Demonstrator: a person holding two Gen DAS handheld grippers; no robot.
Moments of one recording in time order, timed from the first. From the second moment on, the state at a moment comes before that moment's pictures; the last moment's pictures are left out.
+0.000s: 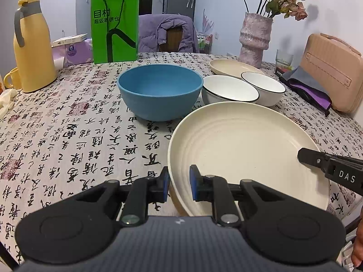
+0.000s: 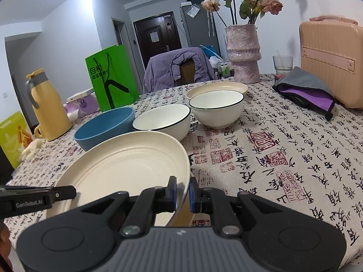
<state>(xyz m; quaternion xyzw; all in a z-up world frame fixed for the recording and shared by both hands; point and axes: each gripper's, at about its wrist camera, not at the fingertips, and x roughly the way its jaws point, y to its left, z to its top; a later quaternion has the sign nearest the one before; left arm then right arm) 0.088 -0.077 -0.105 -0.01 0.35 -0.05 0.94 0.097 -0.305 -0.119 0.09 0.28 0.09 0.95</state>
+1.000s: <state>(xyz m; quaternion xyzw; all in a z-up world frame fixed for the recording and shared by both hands) 0.092 -0.083 -0.118 0.02 0.35 -0.03 0.94 0.084 -0.272 -0.132 -0.05 0.24 0.06 0.97</state>
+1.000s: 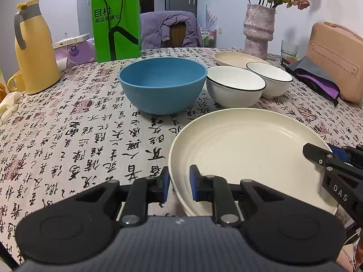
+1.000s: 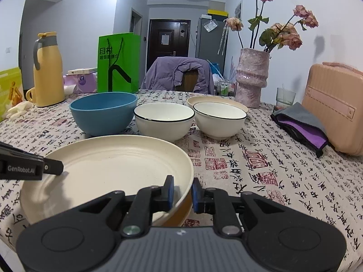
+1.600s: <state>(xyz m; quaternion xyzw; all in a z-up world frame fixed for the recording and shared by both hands) 0.094 -0.087 -0.121 0.03 0.35 -0.03 0.94 0.082 -0.258 -0.147 -0.15 0.22 0.05 0.96</state>
